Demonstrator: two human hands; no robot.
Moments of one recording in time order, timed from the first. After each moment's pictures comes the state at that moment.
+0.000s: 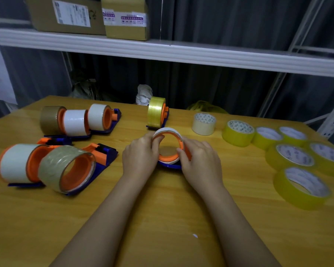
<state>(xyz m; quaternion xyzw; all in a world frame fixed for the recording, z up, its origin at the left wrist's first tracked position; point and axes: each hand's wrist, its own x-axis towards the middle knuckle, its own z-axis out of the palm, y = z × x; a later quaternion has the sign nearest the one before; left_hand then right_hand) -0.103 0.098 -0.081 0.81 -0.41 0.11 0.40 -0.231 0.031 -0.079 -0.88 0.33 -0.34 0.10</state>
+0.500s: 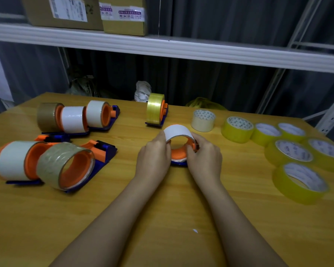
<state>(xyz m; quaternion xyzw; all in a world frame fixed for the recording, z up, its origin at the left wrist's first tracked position) -0.126 0.089 -0.085 0.81 -0.46 0.11 0.36 -0.222 0.017 -0.089 -0.79 0.43 -0.39 0.19</state>
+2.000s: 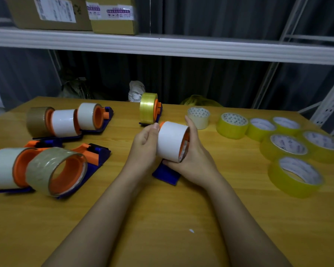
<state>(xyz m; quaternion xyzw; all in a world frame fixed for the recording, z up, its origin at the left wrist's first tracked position) -0.125 0.096 -0.065 0.59 -0.39 -0.22 0.67 -0.239 0.015 -0.083 -0.85 0.29 -0.28 0.34</state>
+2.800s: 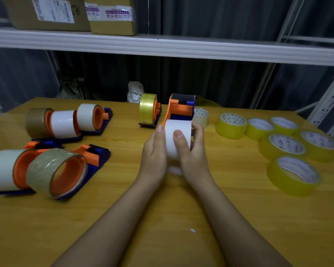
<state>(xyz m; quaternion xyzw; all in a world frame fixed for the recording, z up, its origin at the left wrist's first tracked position) -0.153 0.095 -0.070 0.53 -0.38 -0.20 0.73 -0.215 0.030 -0.089 -0.67 0.22 -0.48 0.52</state>
